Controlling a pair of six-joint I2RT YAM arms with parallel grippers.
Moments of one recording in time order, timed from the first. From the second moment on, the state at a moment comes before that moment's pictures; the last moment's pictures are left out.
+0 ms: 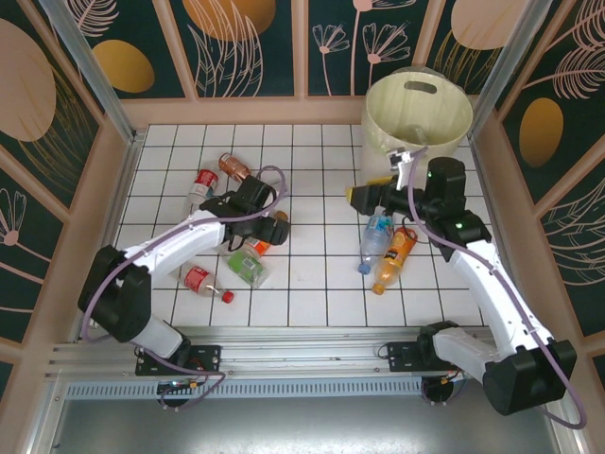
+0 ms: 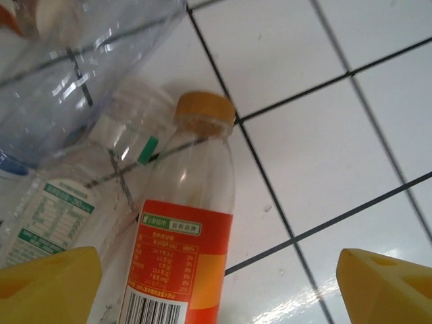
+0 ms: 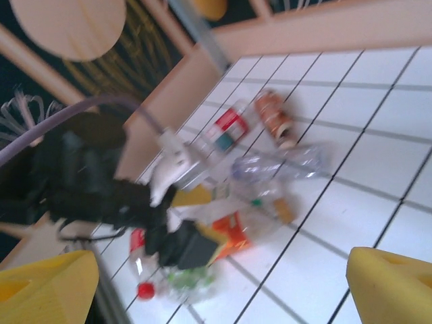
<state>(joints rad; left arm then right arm) -0.61 1.57 1.10 -0.59 -0.04 -0.21 0.28 1.04 0.96 -0.30 -0.74 0.31</state>
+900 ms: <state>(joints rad) -0.60 1.82 1.19 -0.69 -0.04 -0.22 0.36 1.01 0.76 -0.29 -0.75 0.40</state>
